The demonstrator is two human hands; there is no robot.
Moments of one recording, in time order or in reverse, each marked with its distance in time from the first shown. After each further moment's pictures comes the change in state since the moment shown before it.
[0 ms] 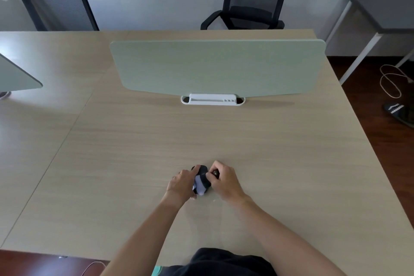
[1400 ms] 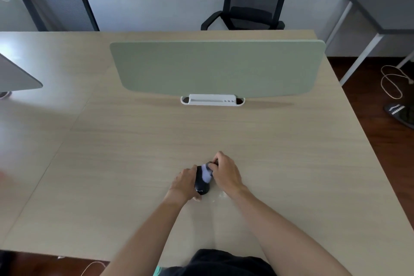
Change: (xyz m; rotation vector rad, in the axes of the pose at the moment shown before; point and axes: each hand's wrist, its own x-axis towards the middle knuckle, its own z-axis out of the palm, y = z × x) left_hand 0.007 0.006 0.003 -0.149 0.010 -0.061; right_hand 0.023 -0.012 -0.007 -0.177 0.051 0.130
